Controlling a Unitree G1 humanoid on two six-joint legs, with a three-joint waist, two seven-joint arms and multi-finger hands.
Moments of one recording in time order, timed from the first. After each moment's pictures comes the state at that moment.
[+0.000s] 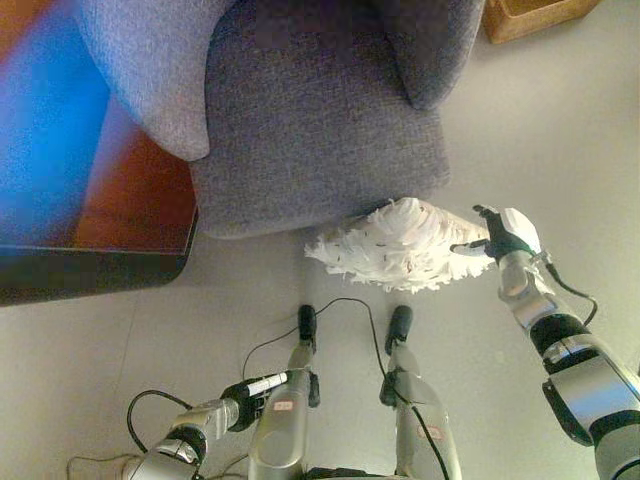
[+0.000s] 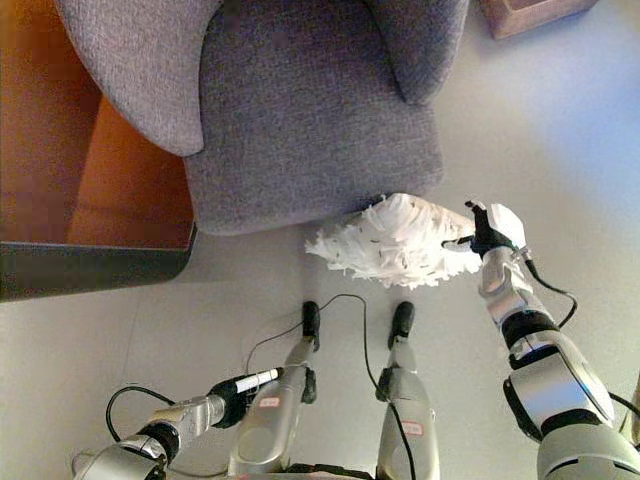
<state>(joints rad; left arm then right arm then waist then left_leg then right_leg) -0.29 0.27 -0.26 1.18 -0.53 0.19 -0.25 -0.77 -0.67 0.46 1.05 -0.17 -0.02 -0.25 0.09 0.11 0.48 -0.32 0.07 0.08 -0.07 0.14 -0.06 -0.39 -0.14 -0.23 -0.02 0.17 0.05</state>
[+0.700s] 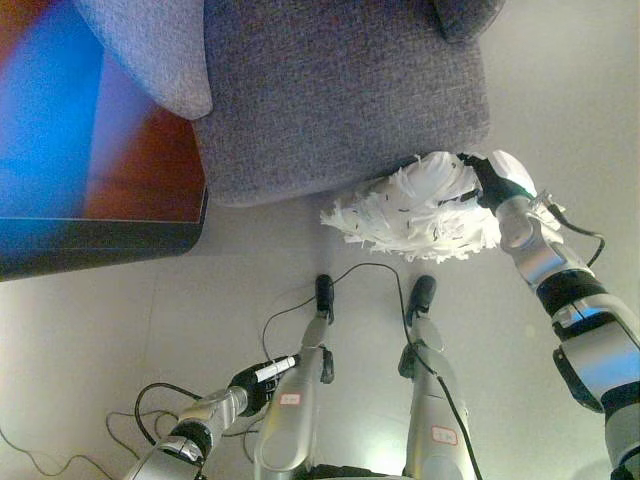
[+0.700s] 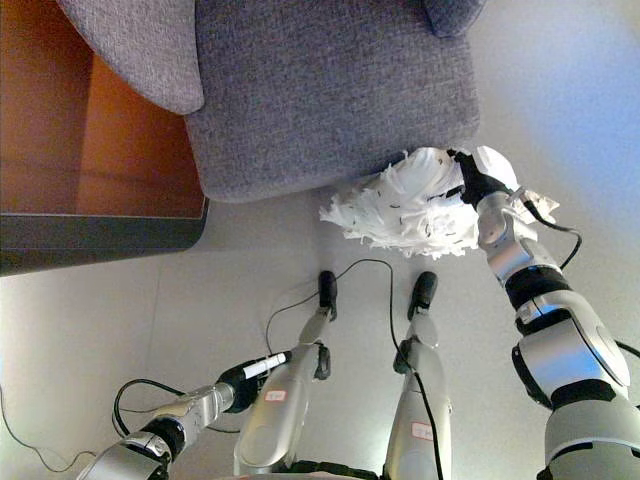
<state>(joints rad) -0.30 0.26 -0.29 1.12 -0.60 0.14 -0.27 -0.97 -0.72 0.55 0.93 -0.15 0.04 -0.12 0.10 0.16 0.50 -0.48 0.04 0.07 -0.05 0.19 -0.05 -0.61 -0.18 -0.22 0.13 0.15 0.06</state>
